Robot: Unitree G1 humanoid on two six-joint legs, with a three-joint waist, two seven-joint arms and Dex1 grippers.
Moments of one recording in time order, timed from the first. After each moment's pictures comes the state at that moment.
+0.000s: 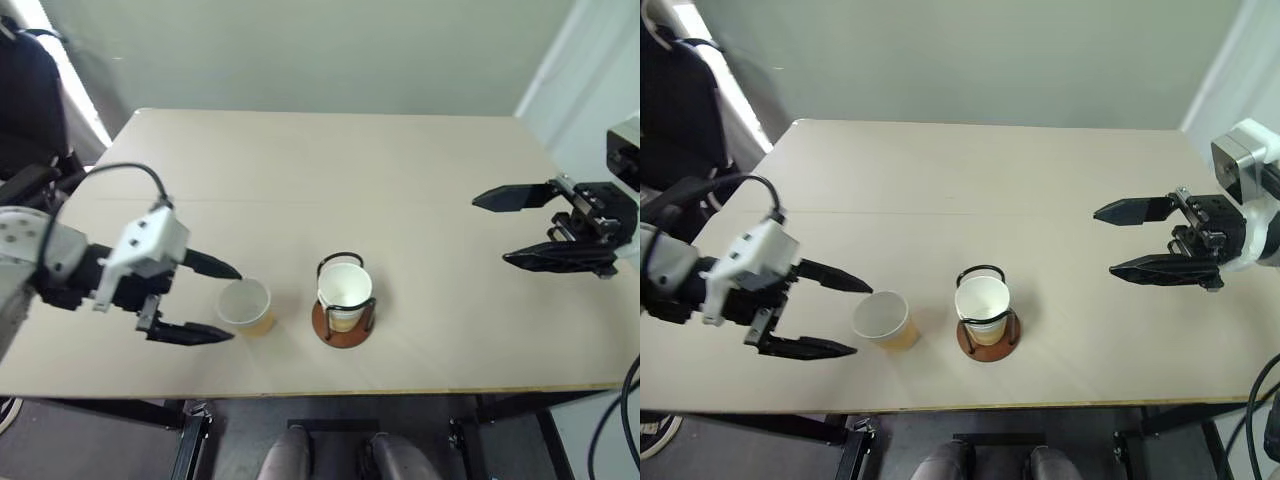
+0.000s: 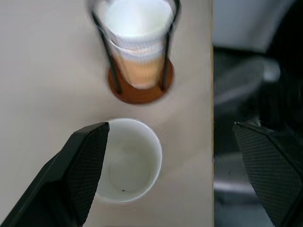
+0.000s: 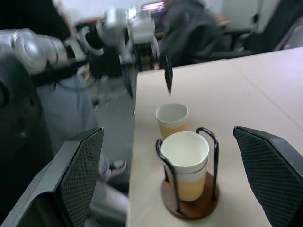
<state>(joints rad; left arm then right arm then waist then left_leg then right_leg) -0.35 1.29 0.09 -0.31 -0.60 0.53 -1.48 -0.67 -0.95 -0.31 -0.15 0.90 0.93 1.48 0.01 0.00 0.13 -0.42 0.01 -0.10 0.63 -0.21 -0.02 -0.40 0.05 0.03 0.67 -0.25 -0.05</state>
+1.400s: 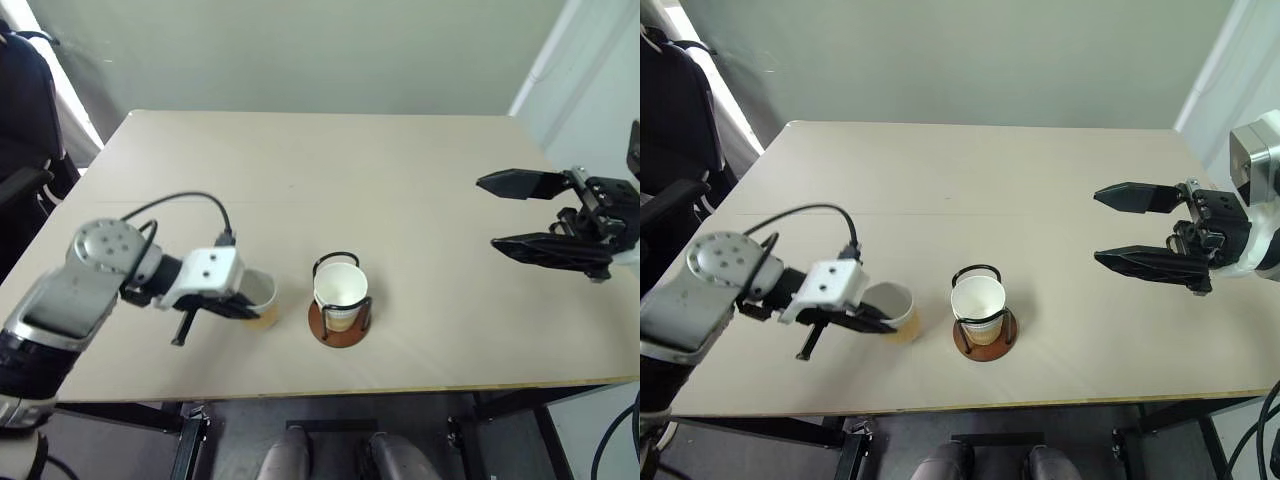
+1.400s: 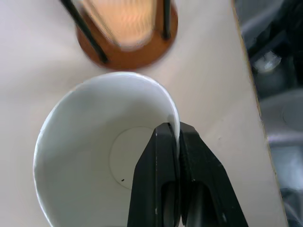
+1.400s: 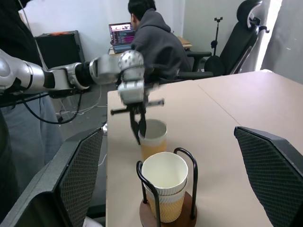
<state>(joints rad) -0.66 1.07 -0.12 -0.13 -0.42 0.39 -1.54 -0.58 -0.98 -0.37 -0.28 1.06 0.89 1.23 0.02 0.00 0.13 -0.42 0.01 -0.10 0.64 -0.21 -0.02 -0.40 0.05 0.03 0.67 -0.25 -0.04</state>
